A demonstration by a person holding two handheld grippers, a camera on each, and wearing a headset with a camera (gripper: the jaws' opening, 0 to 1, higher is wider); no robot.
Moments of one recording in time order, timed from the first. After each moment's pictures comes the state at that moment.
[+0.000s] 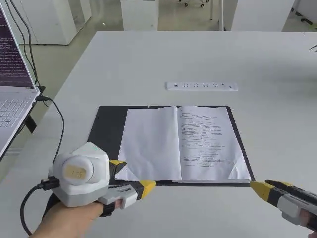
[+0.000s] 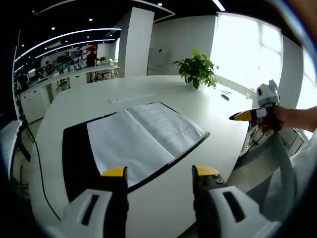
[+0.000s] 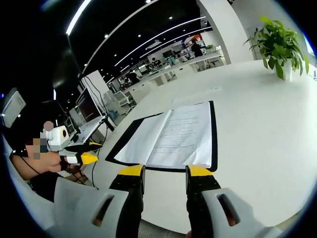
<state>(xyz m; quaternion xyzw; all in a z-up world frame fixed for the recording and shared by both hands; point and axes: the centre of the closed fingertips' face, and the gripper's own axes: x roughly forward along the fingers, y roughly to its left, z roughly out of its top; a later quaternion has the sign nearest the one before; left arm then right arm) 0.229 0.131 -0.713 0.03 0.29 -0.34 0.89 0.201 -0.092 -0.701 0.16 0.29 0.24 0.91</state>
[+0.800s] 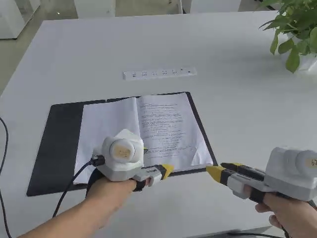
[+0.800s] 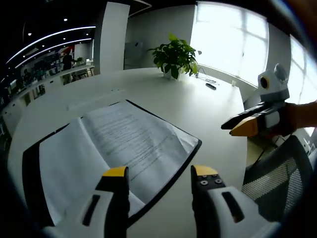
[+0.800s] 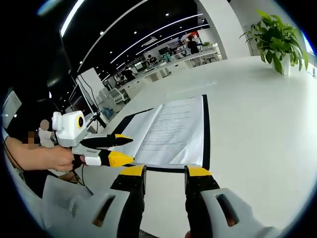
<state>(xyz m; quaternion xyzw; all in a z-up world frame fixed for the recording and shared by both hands) 0.279 -0.005 -0.760 0.06 0.29 -0.41 0.86 0.222 -0.108 -0.738 0.16 0.30 0.22 0.91</state>
